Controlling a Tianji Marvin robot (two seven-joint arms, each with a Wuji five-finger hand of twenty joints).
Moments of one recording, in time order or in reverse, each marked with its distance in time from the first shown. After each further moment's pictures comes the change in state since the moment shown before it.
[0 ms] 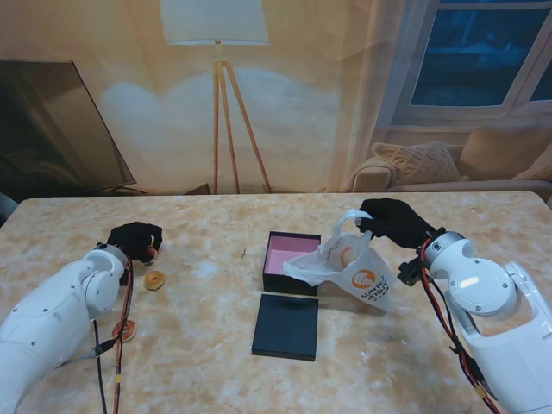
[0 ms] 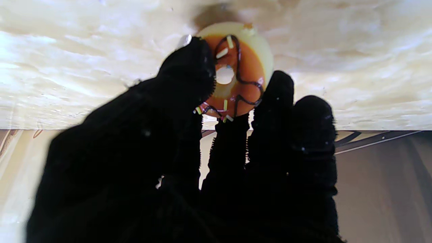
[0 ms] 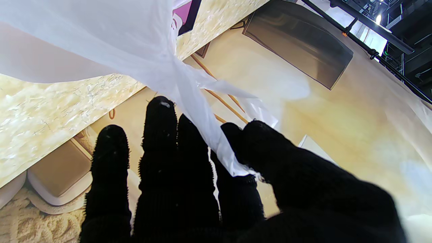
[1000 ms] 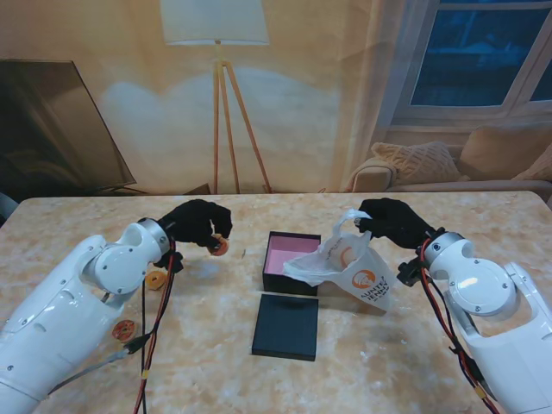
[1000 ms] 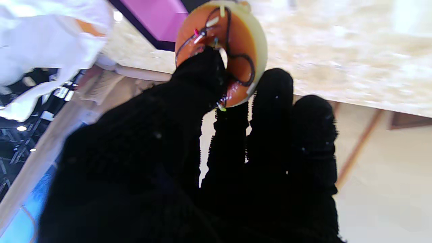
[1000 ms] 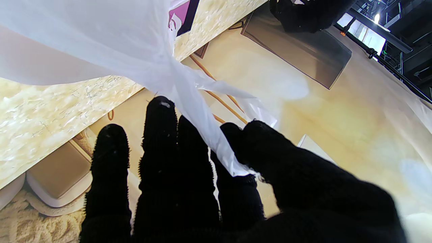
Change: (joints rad) left arm 0.205 0.021 -0.156 -0.711 -0.307 -0.039 -0.471; right arm -0.001 0.000 -0.002 -0.003 0.007 0.004 -0.001; left_hand 0.038 0.018 0.029 0.014 0.045 -0.009 0.000 -0.081 0.046 -0.015 -0.003 -0.012 0.029 -0.014 0.024 -0.034 0.023 -0.004 0.007 0.000; right_hand 0.000 0.000 0.000 0.000 0.000 0.000 0.000 0.000 0.000 0.000 0.000 0.013 0.000 -0.002 0.012 0.000 0.011 -0.001 0.000 0.000
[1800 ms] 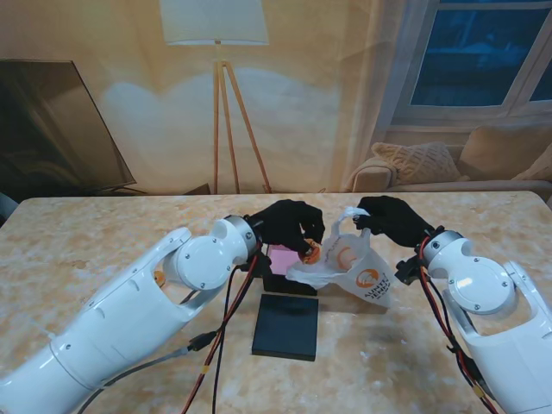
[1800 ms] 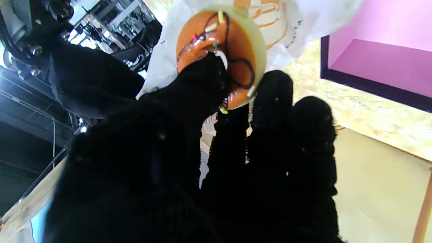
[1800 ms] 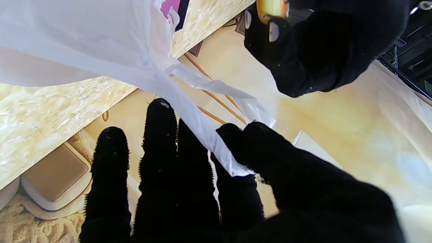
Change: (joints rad) left arm -0.161 -0.108 0.360 -0.150 -0.310 0.325 0.052; right arm 0.003 -0.002 -0.004 -0.007 0.027 0.012 -0.005; left_hand 0.012 0.029 -0.004 0.000 -0.025 0.000 0.000 0.027 -0.015 0.002 0.008 0.013 -0.020 0.002 0.001 0.017 -0.027 -0.001 0.000 0.000; right_hand 0.000 0.016 -0.010 0.000 -0.011 0.000 0.000 0.010 -0.020 0.000 -0.027 -0.011 -0.028 0.002 -0.066 0.000 -0.034 0.000 -0.025 0.000
